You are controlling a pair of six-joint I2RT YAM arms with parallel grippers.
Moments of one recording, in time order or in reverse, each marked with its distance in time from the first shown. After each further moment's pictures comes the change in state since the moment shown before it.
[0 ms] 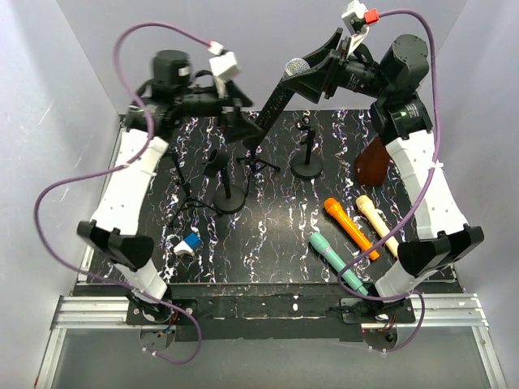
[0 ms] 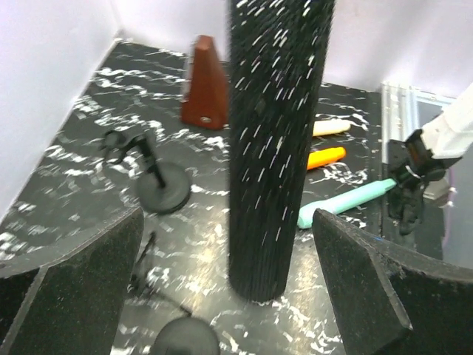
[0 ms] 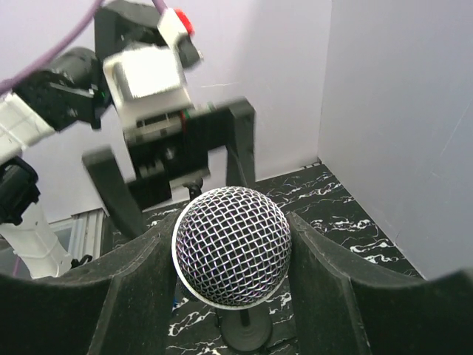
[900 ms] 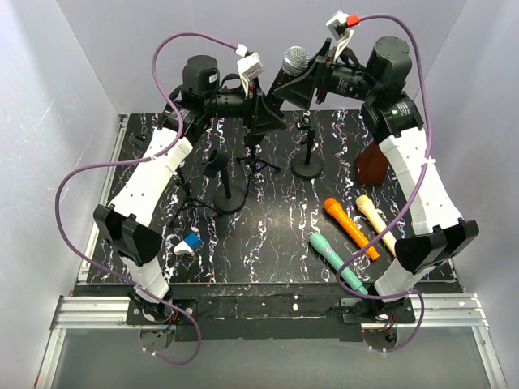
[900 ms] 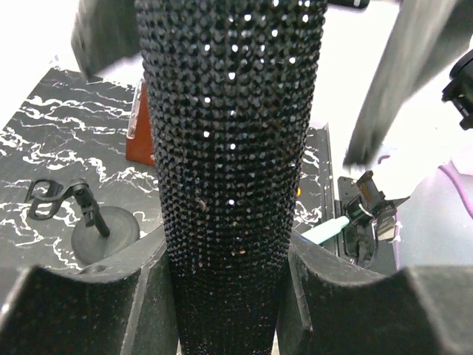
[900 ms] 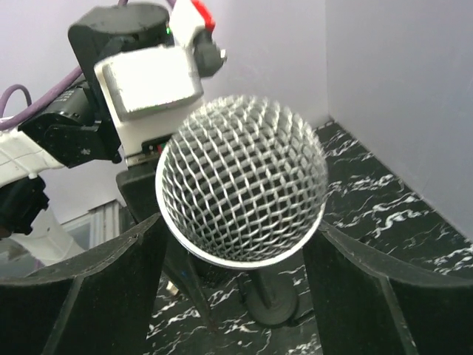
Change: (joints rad) left arm -0.173 0.108 -0.096 0.333 0.022 -0.259; right arm 0.021 0.039 0.015 -0.130 0.053 0.001
